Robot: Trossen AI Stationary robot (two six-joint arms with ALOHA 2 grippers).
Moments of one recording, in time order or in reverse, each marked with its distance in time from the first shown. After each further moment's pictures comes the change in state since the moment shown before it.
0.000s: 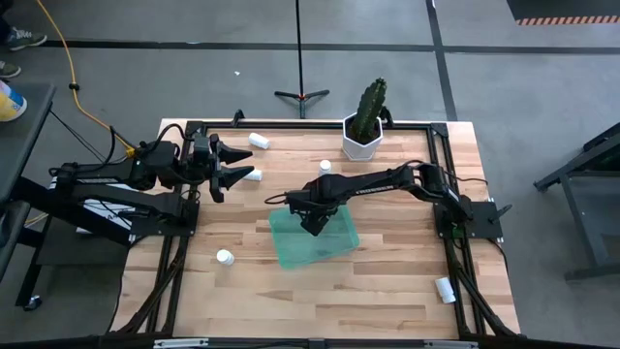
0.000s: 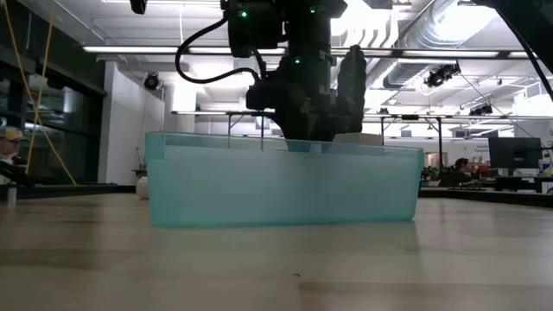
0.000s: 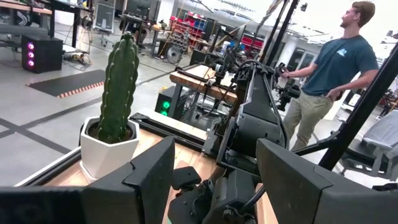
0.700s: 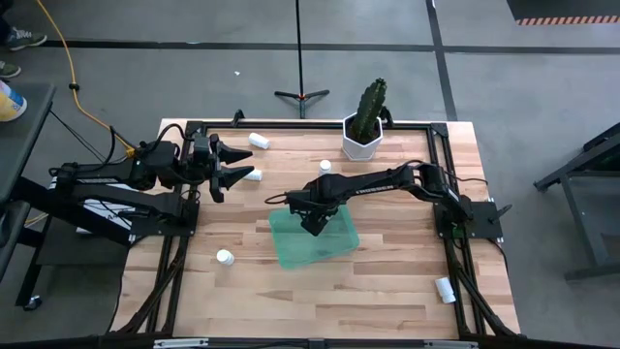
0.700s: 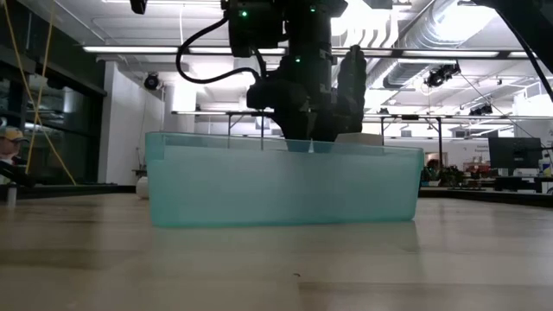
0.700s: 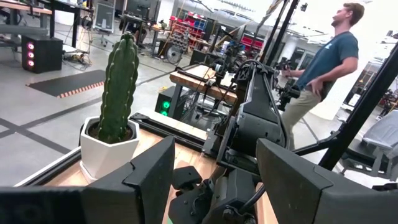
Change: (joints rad) left arm 0.000 0.000 0.000 0.000 0.000 0.000; right arm -0.002 0.000 0.004 -0.012 -0.010 0.007
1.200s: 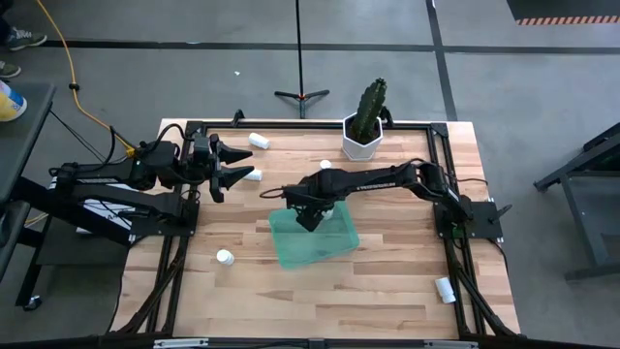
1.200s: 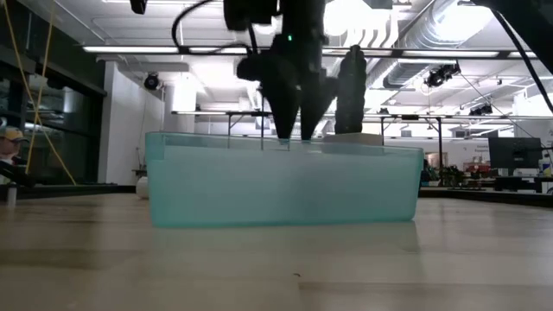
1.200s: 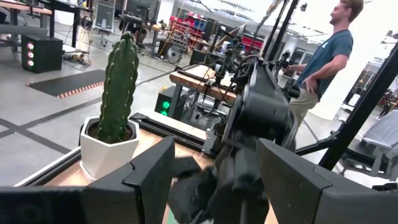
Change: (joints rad) left arm 0.000 0.000 0.000 0.000 0.000 0.000; right arm -0.010 -0.001 0.130 -0.057 0.051 -0.025
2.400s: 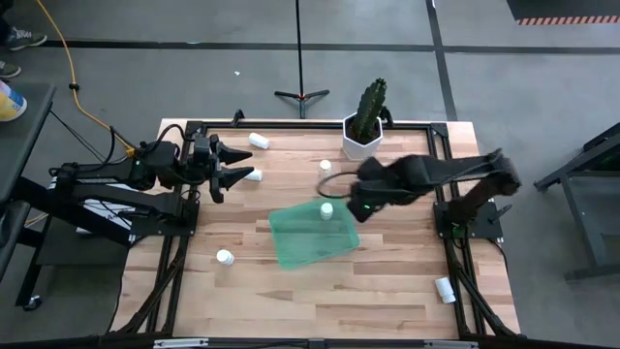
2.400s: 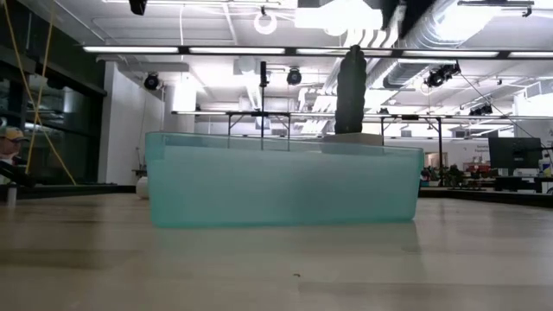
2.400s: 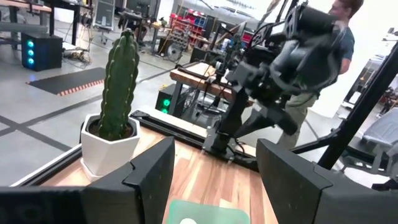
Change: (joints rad) left arm 0.000 -0.003 0.000 -0.015 0.001 -0.002; right arm 0.182 -0.582 -0.237 -0.293 0.186 0.390
